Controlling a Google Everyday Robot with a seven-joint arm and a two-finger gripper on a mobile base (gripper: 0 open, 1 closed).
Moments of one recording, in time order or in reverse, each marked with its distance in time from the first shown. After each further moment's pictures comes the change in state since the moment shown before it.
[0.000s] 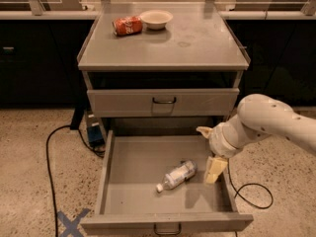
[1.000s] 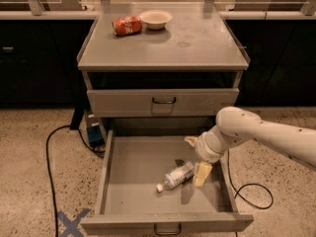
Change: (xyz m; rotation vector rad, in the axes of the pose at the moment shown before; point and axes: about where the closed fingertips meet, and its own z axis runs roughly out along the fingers) arm 0.011 -0.015 0.097 -0.082 -0.016 -0.034
